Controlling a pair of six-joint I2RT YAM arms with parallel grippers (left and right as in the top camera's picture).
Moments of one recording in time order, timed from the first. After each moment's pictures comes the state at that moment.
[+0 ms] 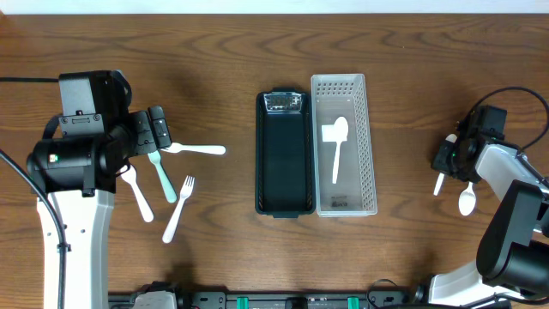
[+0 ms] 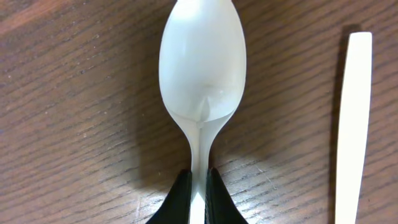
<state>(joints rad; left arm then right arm) 0.07 1.24 1.40 -1.13 -0.09 -0.14 -0.32 1.74 0.91 -0.45 0.00 0.12</state>
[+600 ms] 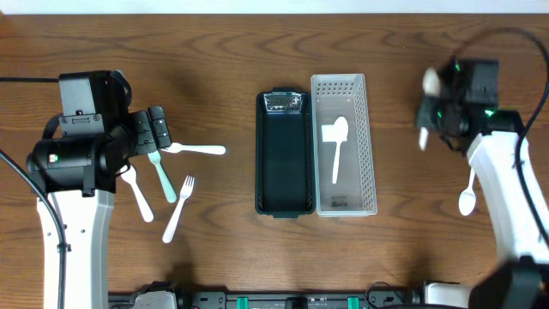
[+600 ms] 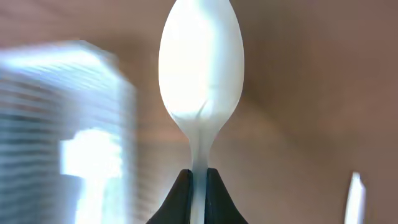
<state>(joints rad) 0.07 1.24 1.40 -1.13 -0.09 -0.14 0.00 1.48 1.25 -0.67 -0.02 0.13</state>
